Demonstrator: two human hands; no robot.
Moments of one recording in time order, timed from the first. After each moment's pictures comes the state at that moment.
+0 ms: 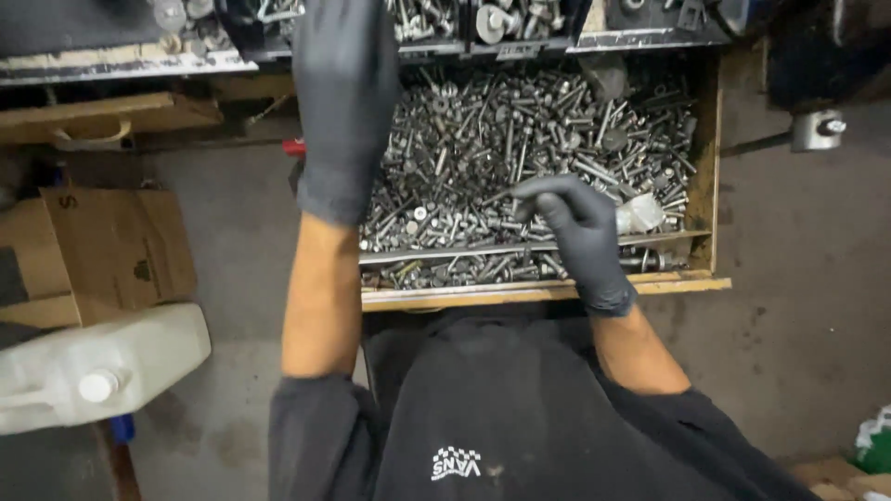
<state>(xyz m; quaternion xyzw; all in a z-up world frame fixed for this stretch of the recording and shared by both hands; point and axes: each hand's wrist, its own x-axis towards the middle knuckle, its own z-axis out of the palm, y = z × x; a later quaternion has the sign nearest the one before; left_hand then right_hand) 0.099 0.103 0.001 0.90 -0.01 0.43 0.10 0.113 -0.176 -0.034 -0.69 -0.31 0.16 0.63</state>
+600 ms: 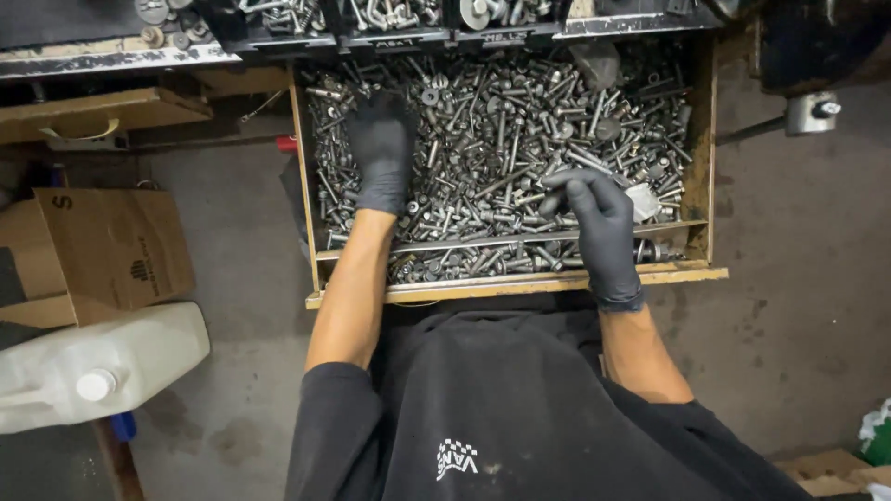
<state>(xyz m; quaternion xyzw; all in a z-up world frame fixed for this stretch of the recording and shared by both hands) 0.117 0.103 -0.270 0.95 0.19 0.24 -0.08 0.121 -0.215 -0.071 -0.72 -0.19 0.17 0.65</state>
